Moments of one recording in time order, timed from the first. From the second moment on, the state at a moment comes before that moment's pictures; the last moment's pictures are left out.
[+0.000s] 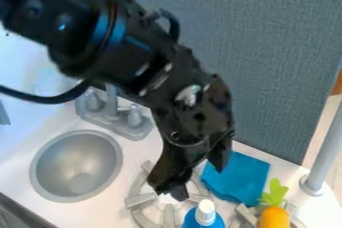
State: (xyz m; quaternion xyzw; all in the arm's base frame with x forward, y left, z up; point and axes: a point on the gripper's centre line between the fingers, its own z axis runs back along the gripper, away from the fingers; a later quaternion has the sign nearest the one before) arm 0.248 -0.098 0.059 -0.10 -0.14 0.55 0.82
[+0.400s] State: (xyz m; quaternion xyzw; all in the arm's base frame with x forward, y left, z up) arm 0.265 -0.120 0.045 -0.13 -0.08 0.55 0.82
